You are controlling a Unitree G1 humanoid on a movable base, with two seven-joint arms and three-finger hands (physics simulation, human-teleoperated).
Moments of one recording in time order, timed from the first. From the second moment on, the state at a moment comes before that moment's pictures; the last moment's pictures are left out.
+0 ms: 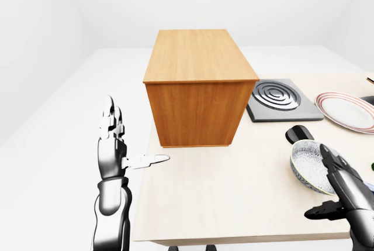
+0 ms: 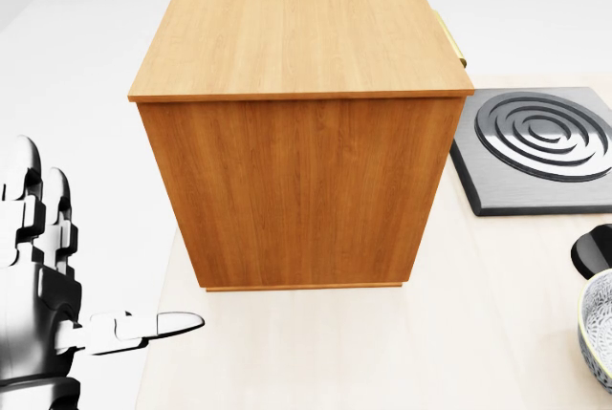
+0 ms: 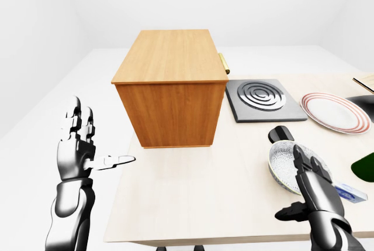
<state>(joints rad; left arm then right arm) 0.11 0.00 0.06 -0.39 0.06 -0.09 0.06 0.27 -0.14 -0.69 -0.27 -0.87 -0.09 0.44</state>
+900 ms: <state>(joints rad) 0.11 0.00 0.06 -0.39 0.06 -0.09 0.05 0.31 -0.16 -0.66 -0.13 -0.91 -0.09 0.39</state>
